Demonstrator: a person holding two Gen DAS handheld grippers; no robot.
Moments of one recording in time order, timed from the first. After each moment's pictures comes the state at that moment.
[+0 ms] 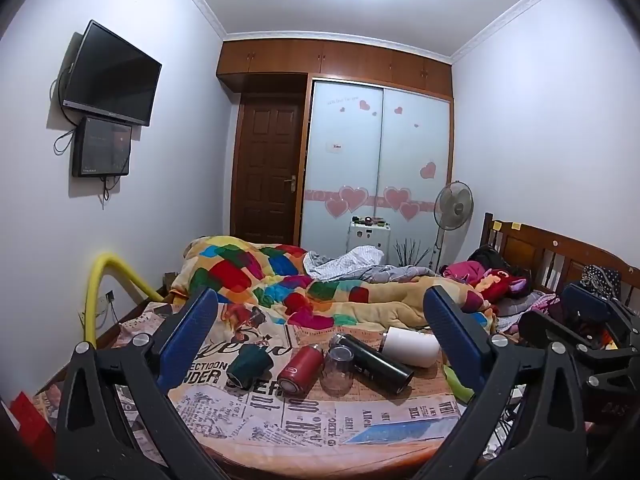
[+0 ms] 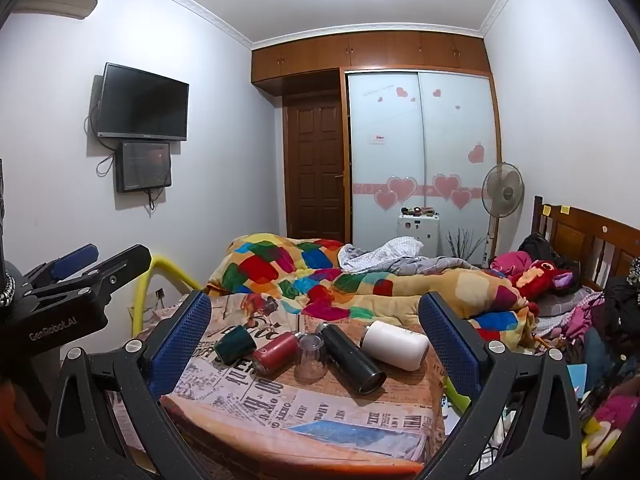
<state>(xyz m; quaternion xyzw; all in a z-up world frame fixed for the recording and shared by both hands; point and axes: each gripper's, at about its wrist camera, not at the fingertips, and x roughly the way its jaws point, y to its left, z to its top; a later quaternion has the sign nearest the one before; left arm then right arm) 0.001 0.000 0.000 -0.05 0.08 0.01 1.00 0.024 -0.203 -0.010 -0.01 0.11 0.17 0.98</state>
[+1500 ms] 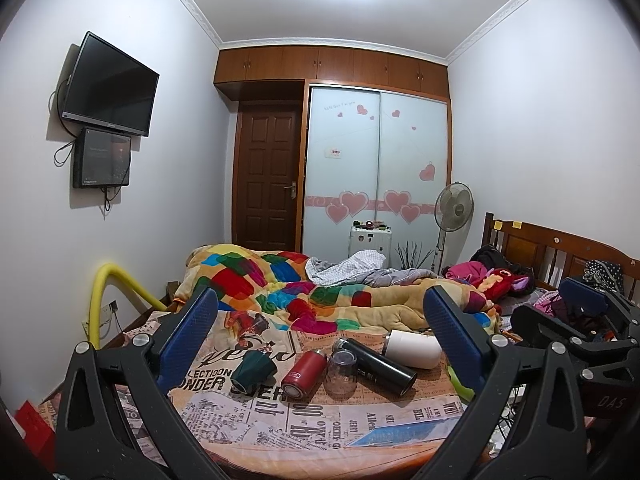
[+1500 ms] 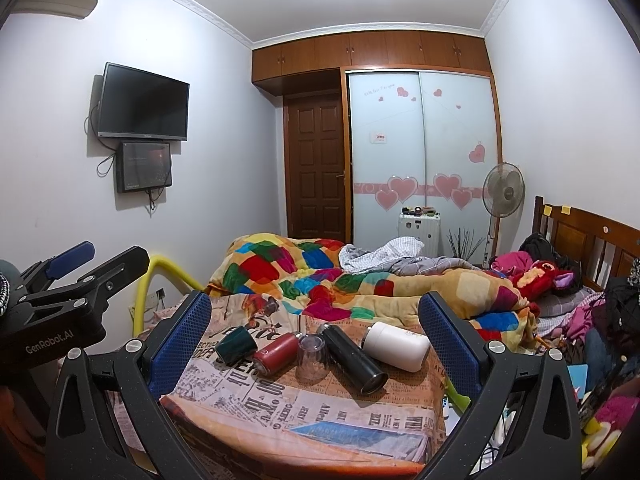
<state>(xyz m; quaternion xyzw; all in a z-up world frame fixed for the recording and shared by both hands) -0.005 -0.001 0.009 -0.03 0.07 0.01 1.00 0.023 -0.203 -0.010 -0.01 0.11 0.17 0.98</state>
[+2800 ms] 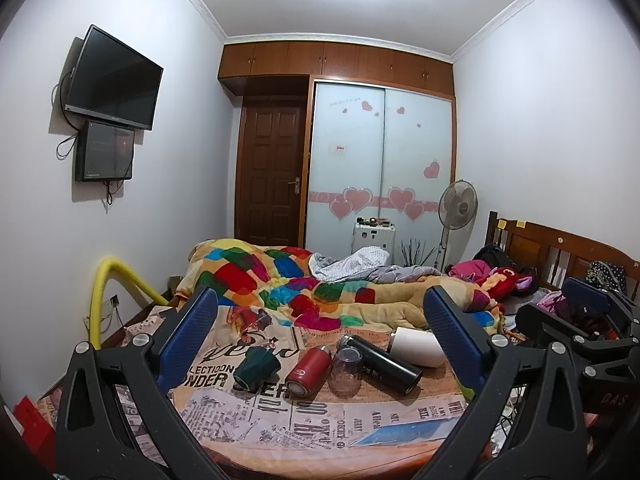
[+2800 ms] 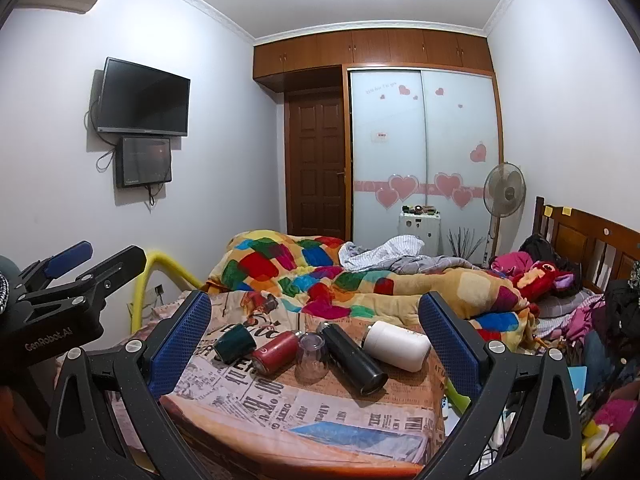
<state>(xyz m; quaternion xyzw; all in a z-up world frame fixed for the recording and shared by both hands) 0.000 0.005 0.005 -0.03 0.08 0.01 1.00 0.030 -0.201 -0.010 -0.01 0.12 0.16 0.98</state>
